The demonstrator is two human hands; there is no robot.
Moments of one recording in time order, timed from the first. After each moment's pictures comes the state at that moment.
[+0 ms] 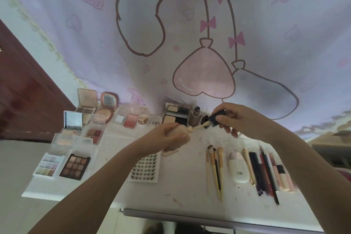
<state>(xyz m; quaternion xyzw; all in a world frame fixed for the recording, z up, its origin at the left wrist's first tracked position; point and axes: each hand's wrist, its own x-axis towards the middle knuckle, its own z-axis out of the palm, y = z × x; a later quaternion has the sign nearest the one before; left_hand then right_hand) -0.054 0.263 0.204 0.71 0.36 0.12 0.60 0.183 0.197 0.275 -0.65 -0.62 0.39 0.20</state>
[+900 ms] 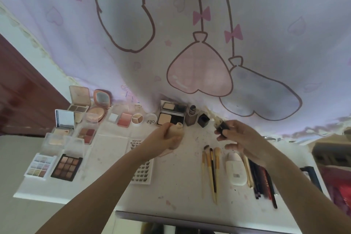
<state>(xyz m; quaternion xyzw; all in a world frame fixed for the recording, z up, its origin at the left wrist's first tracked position) -0.029 0.272 0.156 0.70 0.45 0.11 0.55 0.218 0.175 0.203 -0.59 -0.29 0.62 0.43</state>
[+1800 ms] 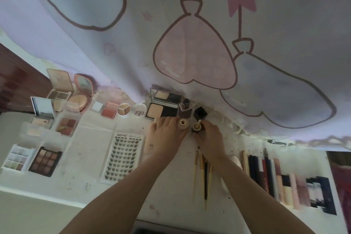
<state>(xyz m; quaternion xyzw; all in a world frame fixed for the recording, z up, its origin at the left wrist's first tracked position) 0.054 0.276 0.080 0.78 0.59 0.07 0.19 0.196 0.231 0.051 -0.77 -0.51 0.28 0.26</state>
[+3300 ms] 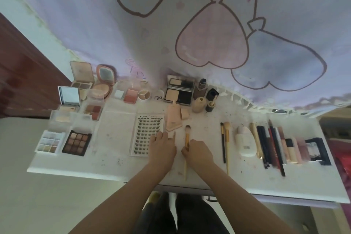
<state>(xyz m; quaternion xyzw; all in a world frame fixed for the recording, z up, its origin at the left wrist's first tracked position) -0.055 0.202 0.074 0.85 0.51 -0.12 0.08 0.057 0.163 0.084 -0.81 -0.47 0.35 0.01</state>
